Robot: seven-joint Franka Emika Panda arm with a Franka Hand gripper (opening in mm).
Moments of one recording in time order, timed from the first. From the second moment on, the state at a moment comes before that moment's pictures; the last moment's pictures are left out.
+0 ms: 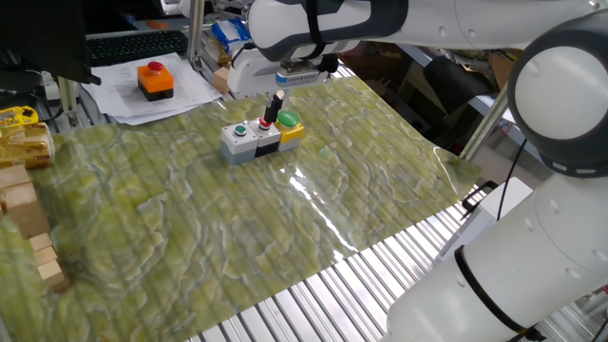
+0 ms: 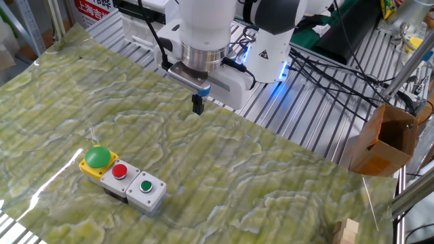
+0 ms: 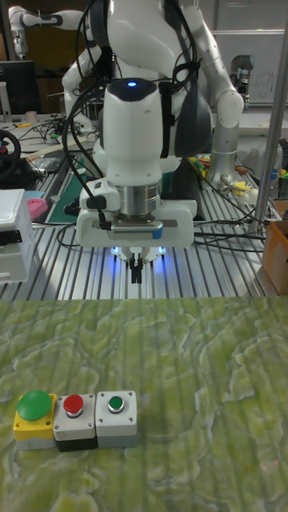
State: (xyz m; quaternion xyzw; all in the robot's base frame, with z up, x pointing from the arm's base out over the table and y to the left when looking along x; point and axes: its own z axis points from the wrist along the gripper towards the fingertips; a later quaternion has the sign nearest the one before) arm 0.499 0.000 0.299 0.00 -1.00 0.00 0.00
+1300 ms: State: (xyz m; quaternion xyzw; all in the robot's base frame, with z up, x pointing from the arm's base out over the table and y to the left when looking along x) arm 0.515 0.000 0.298 0.05 -1.00 0.02 -0.01
